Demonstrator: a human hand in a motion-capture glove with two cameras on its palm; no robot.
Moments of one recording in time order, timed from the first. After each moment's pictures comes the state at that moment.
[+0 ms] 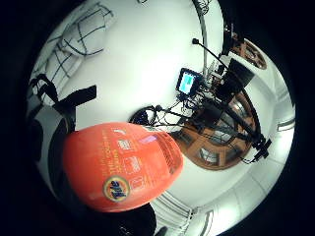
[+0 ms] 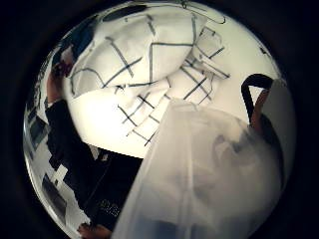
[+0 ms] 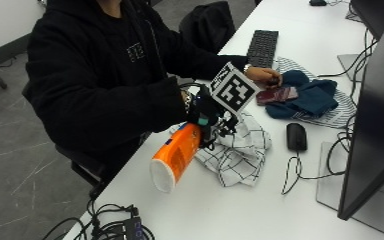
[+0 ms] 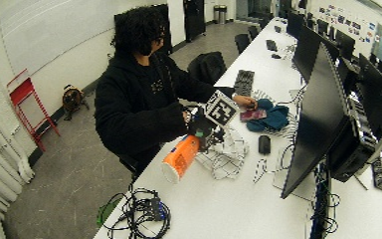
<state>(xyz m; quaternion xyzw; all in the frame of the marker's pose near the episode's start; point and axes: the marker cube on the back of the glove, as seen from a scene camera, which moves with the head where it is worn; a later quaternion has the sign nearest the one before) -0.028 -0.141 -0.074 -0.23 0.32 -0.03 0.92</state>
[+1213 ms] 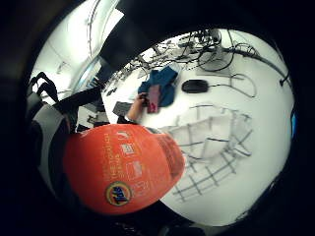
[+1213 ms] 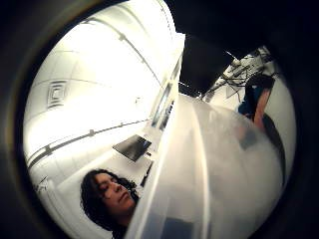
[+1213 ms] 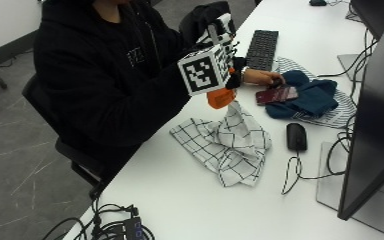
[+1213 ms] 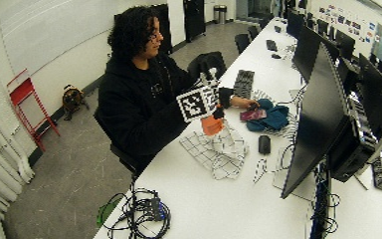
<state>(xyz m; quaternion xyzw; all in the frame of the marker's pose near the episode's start) -0.166 -0.118 -0.141 0.17 -0.47 -0.23 0.83</state>
